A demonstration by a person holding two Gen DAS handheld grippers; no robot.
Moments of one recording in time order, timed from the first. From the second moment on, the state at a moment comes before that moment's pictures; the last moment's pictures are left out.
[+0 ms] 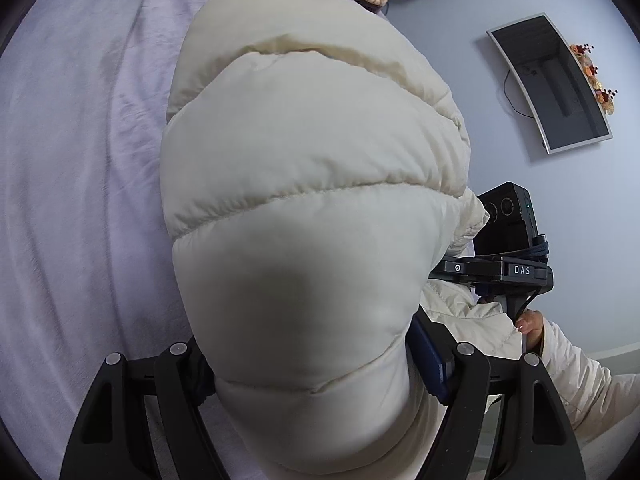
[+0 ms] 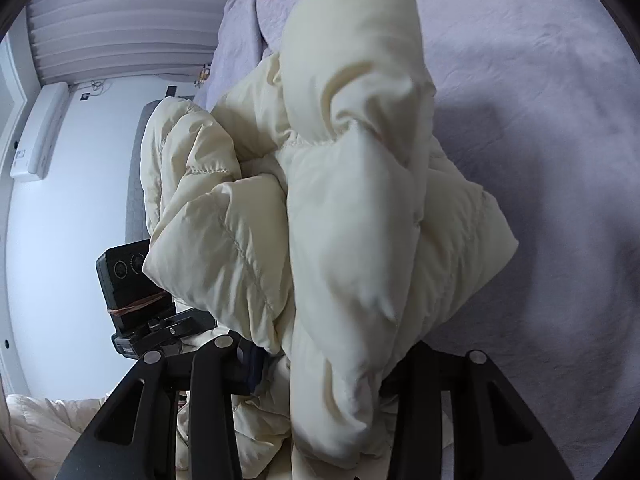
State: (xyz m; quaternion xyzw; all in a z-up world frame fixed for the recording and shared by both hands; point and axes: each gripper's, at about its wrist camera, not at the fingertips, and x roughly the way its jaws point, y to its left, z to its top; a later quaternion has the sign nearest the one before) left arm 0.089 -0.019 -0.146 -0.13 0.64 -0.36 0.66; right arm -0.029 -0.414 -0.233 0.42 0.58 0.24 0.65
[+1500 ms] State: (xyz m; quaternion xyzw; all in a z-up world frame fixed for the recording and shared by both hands) left arm 0.003 -0.077 -0.080 -0.02 0.59 -0.48 0.65; right arm 0.011 -0.379 -0.173 0.39 0.56 0.22 0.70
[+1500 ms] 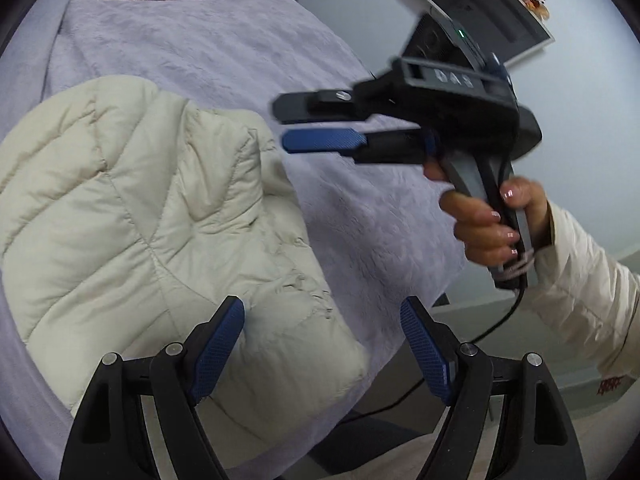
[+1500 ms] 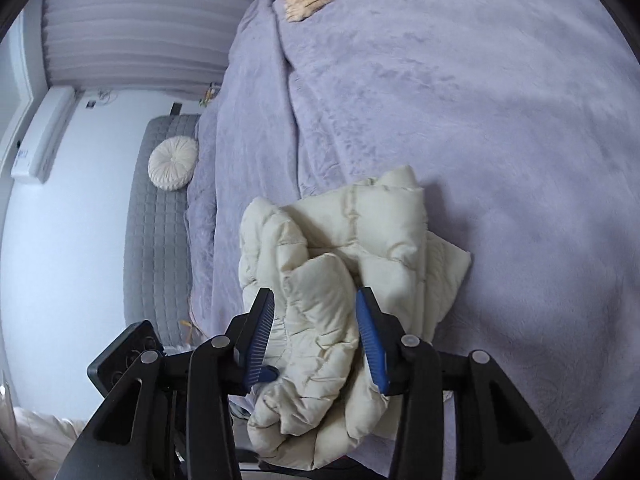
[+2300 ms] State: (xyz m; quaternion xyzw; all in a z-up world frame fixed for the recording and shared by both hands) left arm -0.056 -0.137 -0.137 0.12 0.58 -0.50 0.63; right arm 0.047 -0.332 -0.287 0.24 0.67 0.15 0.68
